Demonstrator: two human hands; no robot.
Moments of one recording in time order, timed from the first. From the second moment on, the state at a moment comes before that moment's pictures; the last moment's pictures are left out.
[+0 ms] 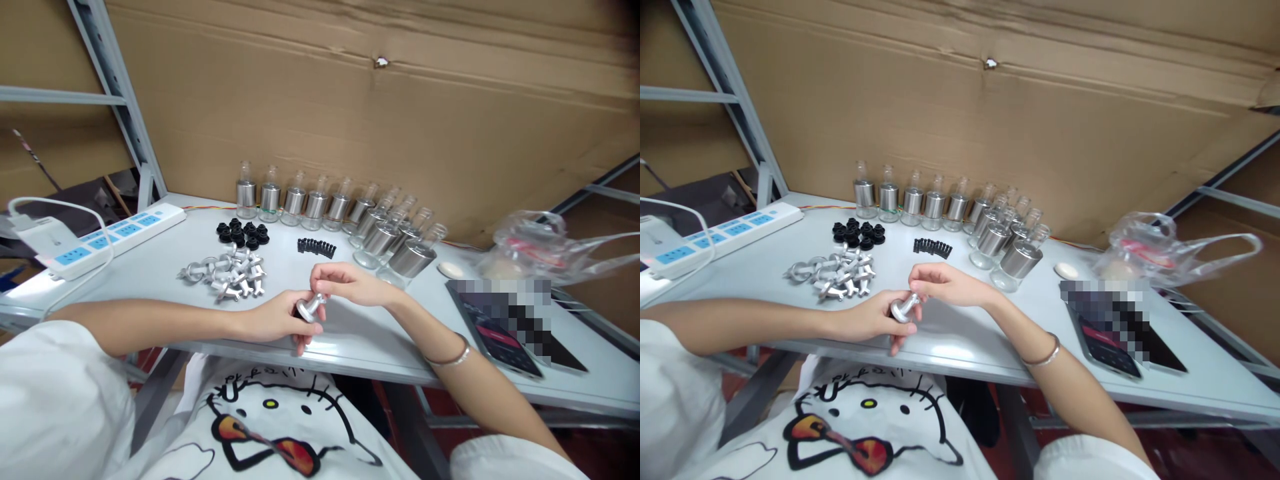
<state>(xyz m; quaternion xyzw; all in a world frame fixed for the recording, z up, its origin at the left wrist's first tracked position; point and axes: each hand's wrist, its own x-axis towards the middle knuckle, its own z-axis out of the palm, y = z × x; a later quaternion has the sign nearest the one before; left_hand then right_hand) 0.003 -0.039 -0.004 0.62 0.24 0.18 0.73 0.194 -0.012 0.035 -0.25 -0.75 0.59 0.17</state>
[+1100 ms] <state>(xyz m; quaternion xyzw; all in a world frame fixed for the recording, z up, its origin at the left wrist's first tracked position) -0.001 -0.043 -0.004 0.69 0.19 0.14 0.69 0.209 0.006 0.031 -0.32 -0.69 0.54 0.35</state>
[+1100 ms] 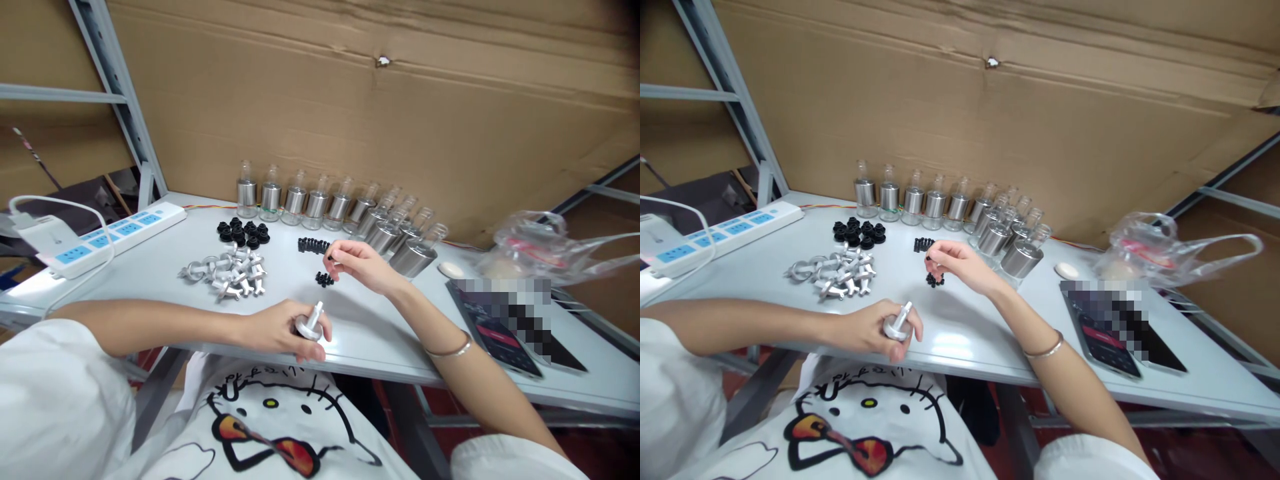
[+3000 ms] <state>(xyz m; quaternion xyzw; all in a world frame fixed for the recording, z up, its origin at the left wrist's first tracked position) 0.000 -0.043 -0.003 0.67 0.21 0.16 0.69 0.225 0.027 0.011 -0.42 -0.88 0.17 0.11</state>
